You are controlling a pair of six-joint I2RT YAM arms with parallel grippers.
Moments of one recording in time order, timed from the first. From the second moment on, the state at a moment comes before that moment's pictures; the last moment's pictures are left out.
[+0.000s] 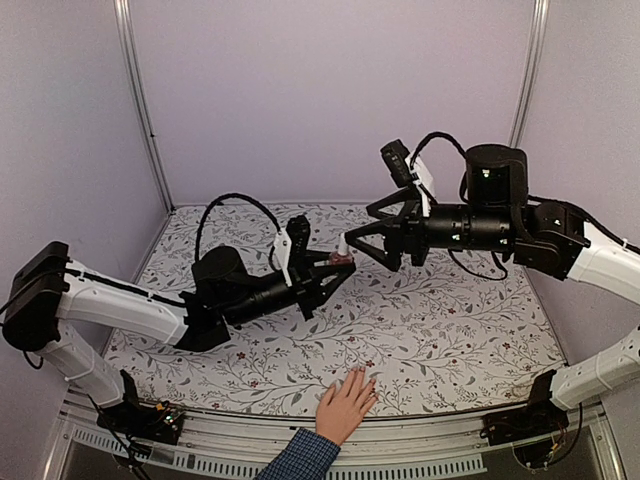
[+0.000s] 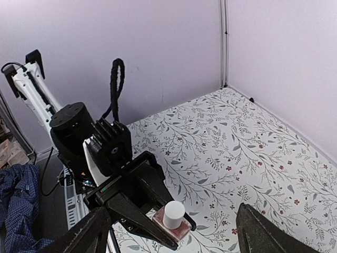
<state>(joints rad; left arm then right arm) -1.09 1.52 0.72 0.96 0.10 -0.08 1.00 1.22 1.25 -0.28 -0.17 0.09</state>
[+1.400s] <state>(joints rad) -1.18 1.63 0.84 0.90 -0.33 0.05 1.00 1.35 1.26 -0.28 -0.05 0.26</state>
